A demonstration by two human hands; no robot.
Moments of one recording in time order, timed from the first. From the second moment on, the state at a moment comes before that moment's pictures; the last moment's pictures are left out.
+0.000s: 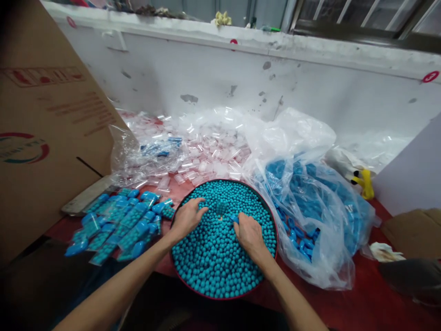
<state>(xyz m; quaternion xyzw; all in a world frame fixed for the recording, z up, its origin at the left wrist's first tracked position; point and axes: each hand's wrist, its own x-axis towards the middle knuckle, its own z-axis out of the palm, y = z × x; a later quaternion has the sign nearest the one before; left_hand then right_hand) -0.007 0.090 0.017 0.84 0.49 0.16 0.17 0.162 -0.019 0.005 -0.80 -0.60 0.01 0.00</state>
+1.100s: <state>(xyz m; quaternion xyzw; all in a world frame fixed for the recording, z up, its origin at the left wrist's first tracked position) 0.025 0.084 0.001 0.70 0.35 0.17 0.59 0.184 -0.007 -0.002 -0.68 -0.61 0.13 0.37</state>
